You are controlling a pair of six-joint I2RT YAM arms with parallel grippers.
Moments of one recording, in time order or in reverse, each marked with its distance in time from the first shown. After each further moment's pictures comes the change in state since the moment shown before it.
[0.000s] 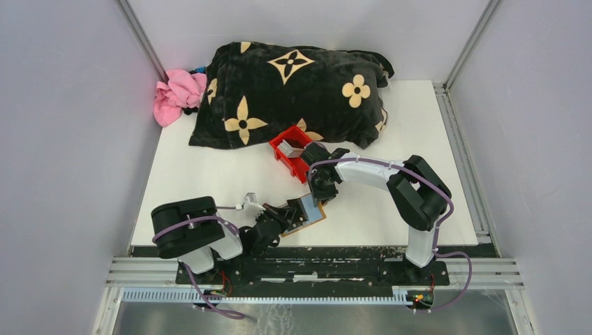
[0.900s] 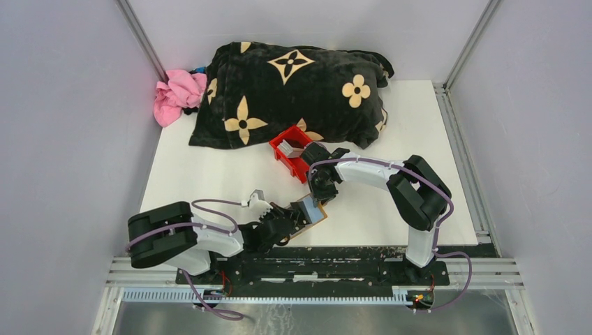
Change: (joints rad) left arm -0.044 -0.180 0.154 -0.510 0.009 -0.046; right arm -0.002 0.000 0.000 0.001 -0.006 0.000
